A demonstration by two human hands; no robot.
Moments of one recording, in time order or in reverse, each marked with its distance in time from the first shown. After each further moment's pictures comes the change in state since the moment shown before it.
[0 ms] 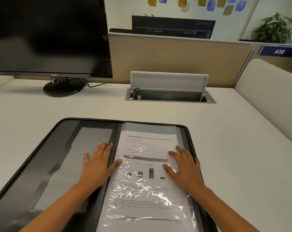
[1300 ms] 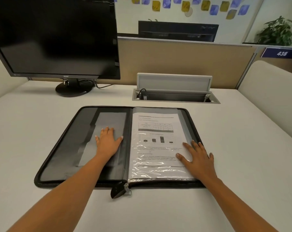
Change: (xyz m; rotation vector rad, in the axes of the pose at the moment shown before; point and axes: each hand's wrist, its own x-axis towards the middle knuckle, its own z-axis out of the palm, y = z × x) left_hand 0.061 -0.008 -0.006 -0.183 0.143 -0.190; right_hand 0.013 0.027 0.001 -0.104 0.064 0.127
